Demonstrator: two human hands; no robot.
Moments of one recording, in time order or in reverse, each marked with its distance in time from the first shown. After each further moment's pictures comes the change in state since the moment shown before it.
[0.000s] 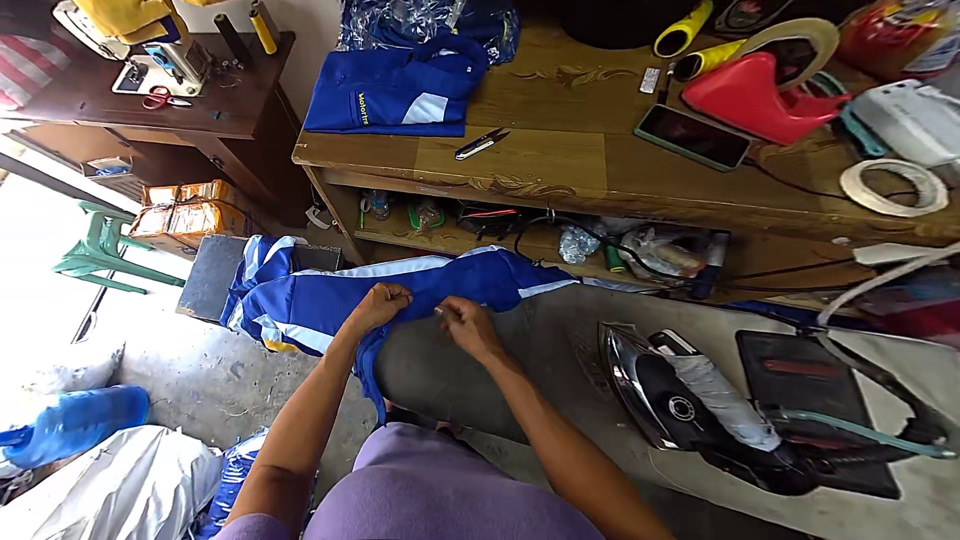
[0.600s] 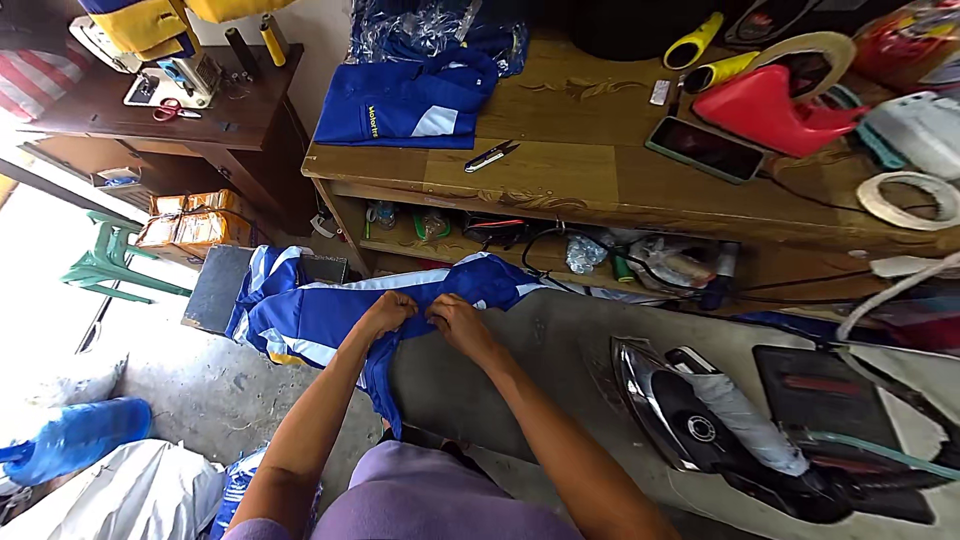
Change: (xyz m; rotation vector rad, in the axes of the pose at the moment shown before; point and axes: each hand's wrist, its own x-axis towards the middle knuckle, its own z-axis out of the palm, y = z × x) left_hand 0.017 0.001 -0.006 -0.021 -0.085 -0.217; right_hand 0.044 0.010 0.016 -0.415 -0.077 -0.447
